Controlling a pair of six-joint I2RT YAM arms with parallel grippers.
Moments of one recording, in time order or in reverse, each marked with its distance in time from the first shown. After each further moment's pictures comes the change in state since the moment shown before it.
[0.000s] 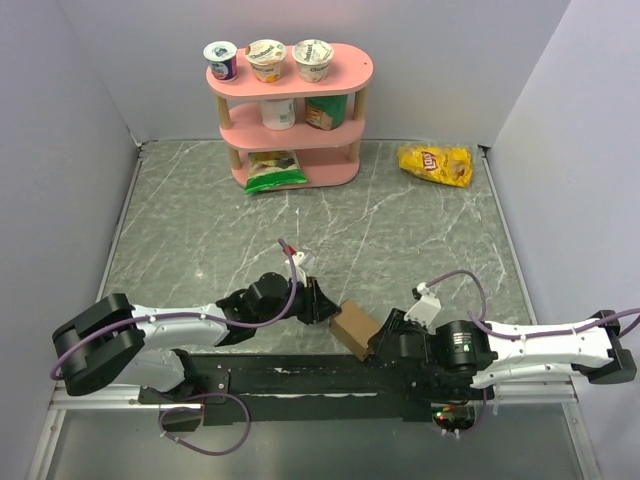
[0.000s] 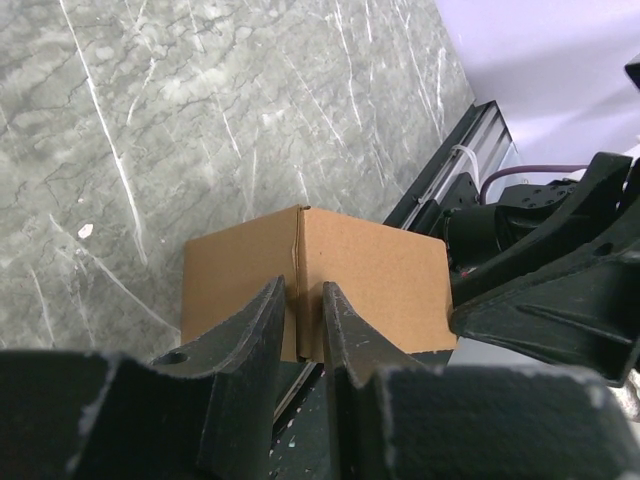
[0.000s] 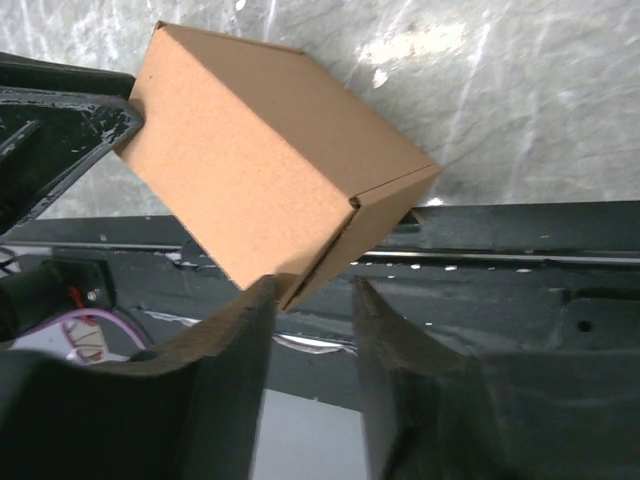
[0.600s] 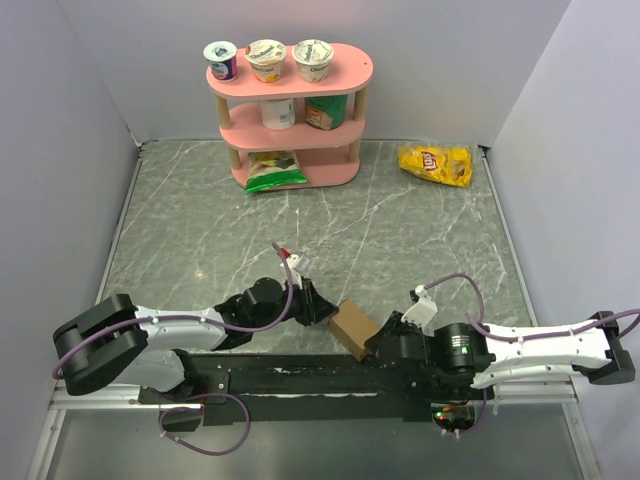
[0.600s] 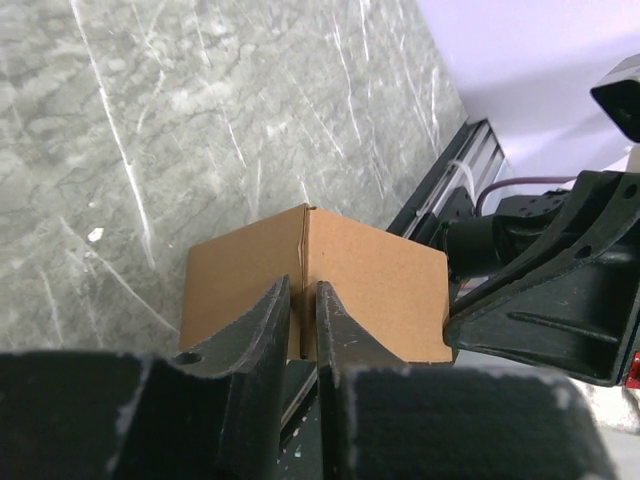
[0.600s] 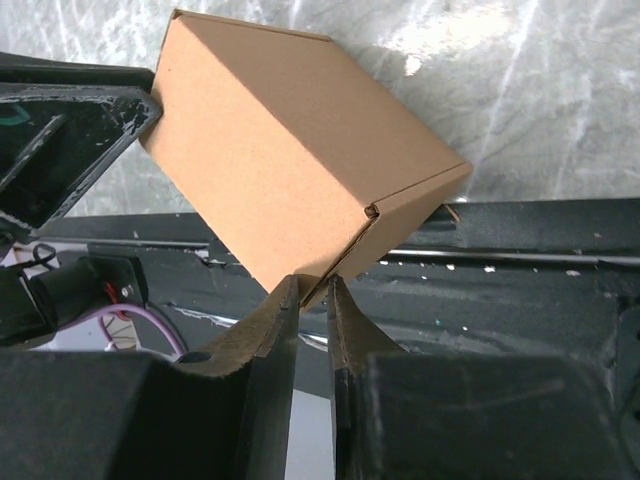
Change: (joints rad) left arm -0.005 0.005 -0.054 0.095 -0.026 -0.008; right arm 0.000 -0.006 -0.052 0.108 -0.004 0.027
